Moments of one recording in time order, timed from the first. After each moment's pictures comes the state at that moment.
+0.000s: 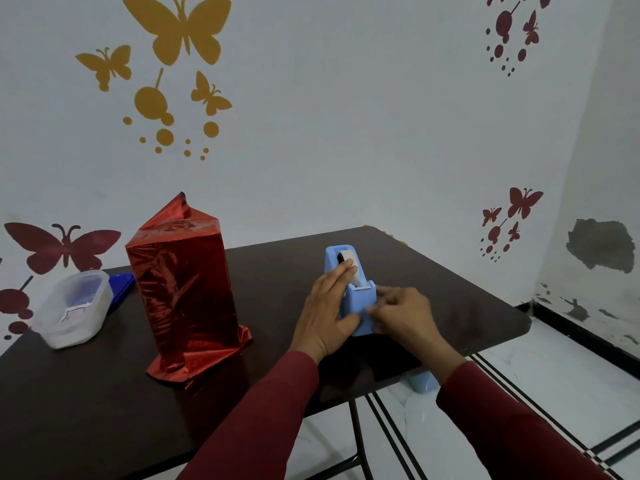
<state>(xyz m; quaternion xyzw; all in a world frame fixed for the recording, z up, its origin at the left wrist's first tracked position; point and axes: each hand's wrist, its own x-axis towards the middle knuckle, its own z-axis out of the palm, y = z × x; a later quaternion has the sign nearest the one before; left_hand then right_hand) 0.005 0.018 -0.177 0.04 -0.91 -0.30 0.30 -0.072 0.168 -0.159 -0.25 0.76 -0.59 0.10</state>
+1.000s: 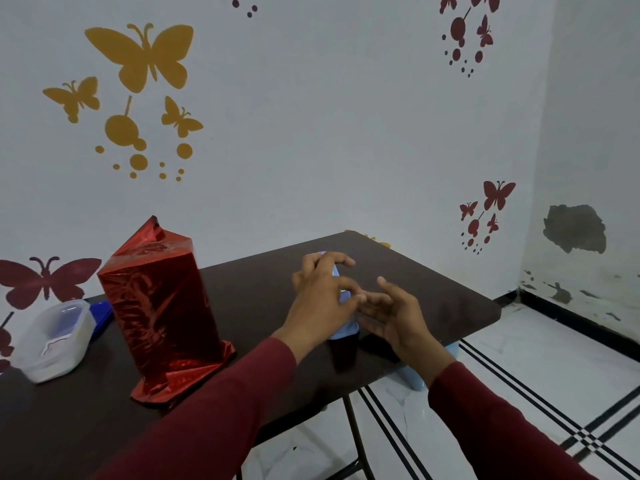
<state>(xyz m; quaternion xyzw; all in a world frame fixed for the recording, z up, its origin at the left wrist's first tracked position) 0.007 0.060 -0.114 0.02 -0.93 -0.14 0.32 -0.086 0.193 -0.167 -0.12 0.49 -0.82 0.27</state>
